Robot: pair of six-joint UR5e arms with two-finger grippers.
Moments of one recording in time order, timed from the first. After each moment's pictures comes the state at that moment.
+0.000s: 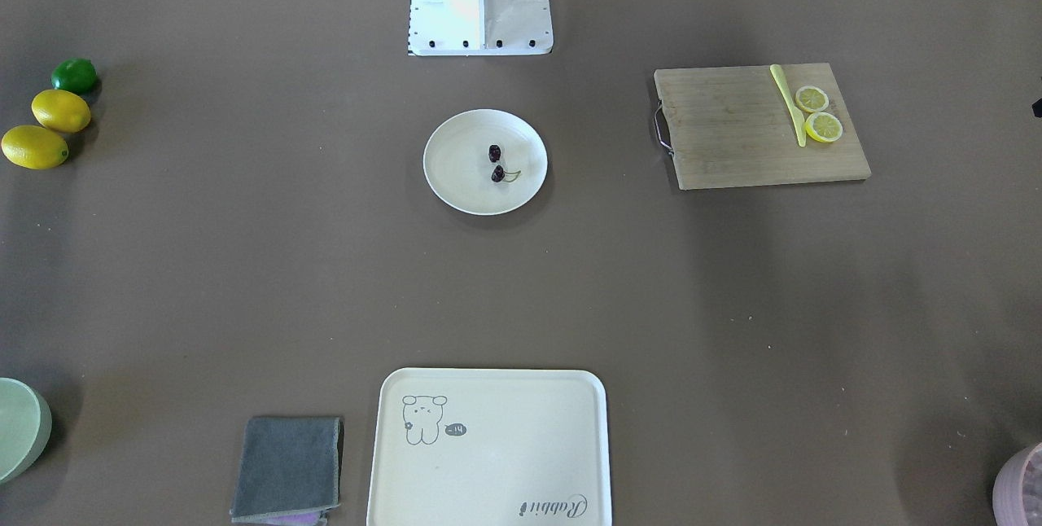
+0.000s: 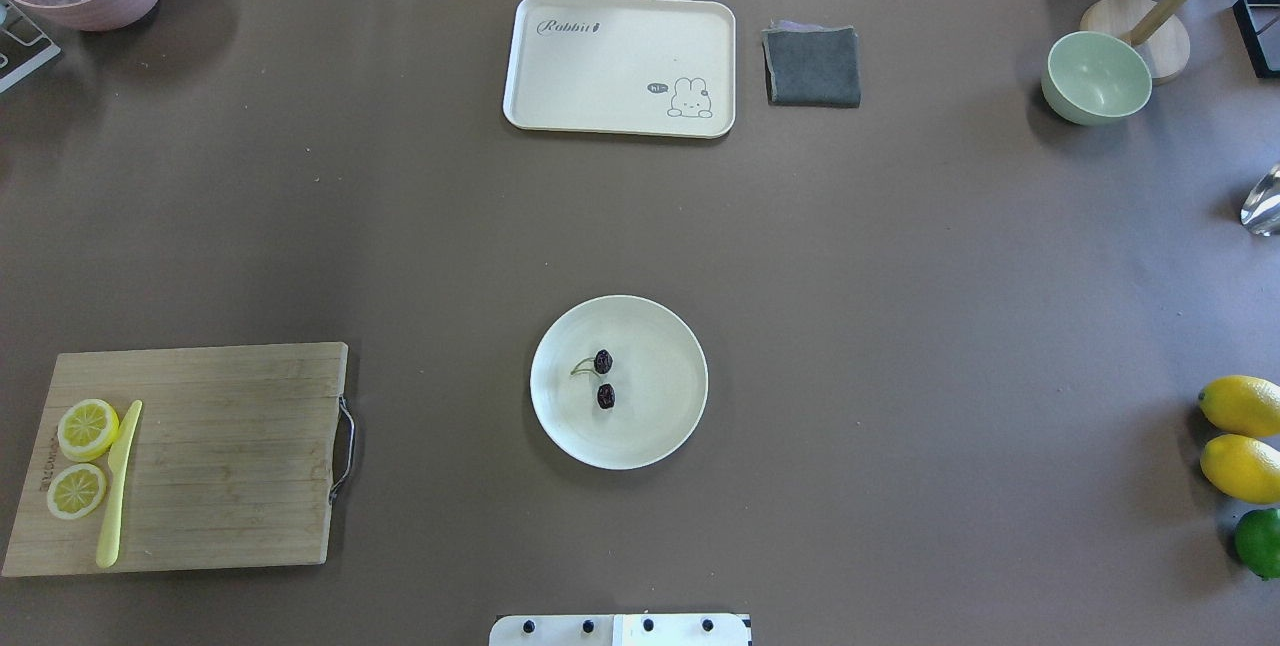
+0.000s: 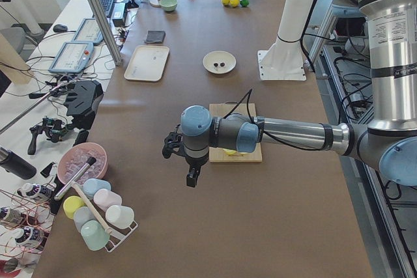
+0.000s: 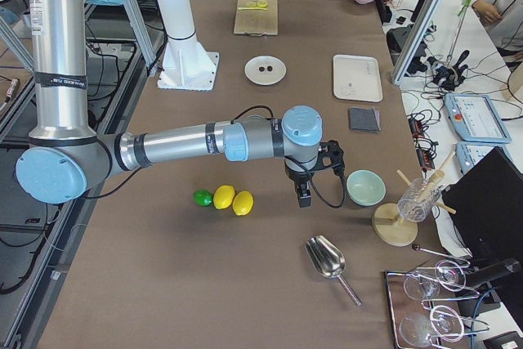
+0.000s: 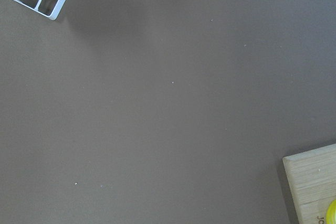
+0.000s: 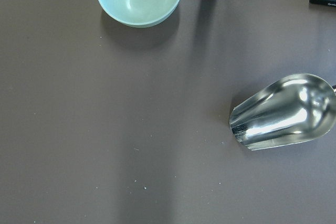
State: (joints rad) left arm -1.50 -1.40 -1.82 -1.63 -2.34 0.07; right arm 1.55 -1.60 1.79 -1.62 2.41 -0.06
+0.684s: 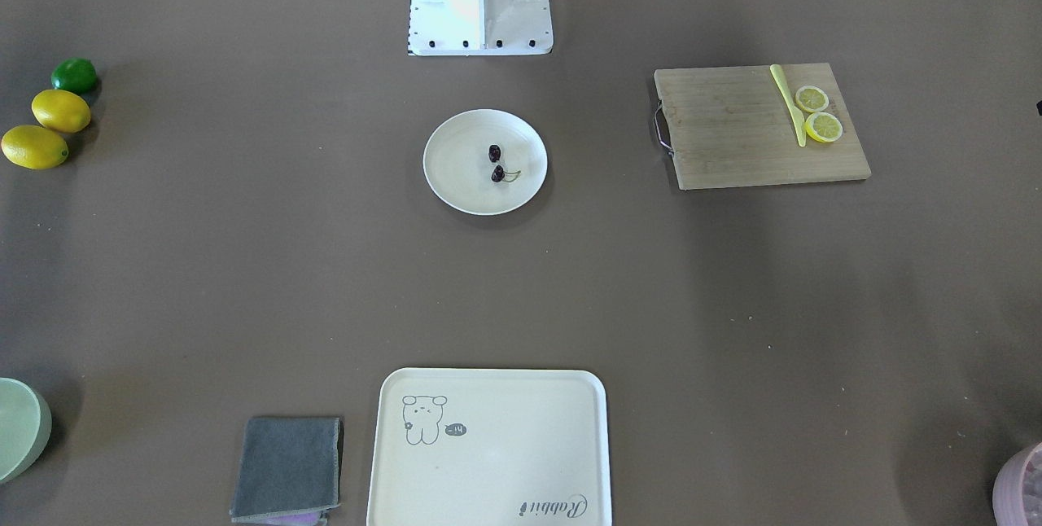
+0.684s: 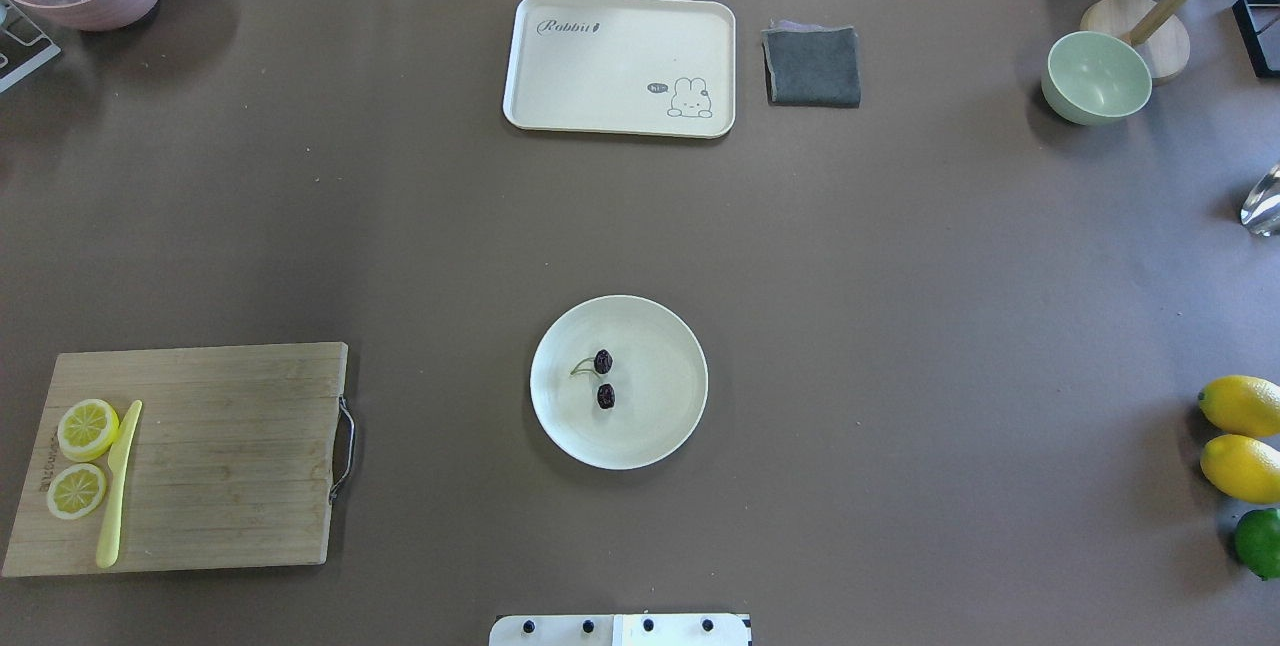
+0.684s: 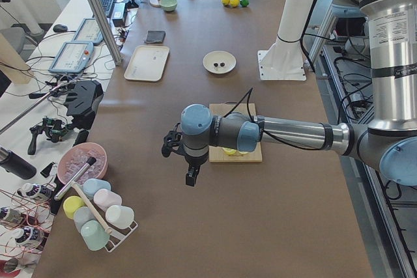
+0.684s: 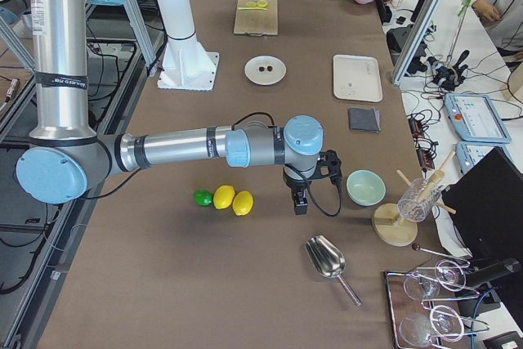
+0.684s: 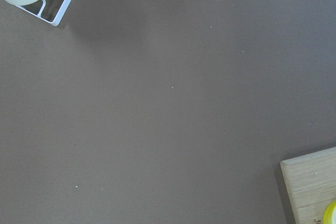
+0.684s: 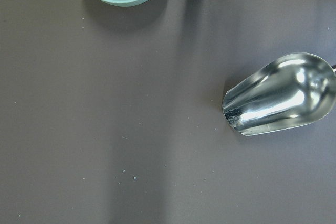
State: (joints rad) left arm -1.52 -1.40 -1.83 -1.63 -2.35 0.07; right arm 1.53 -1.60 1.75 -1.62 2.40 -0.06
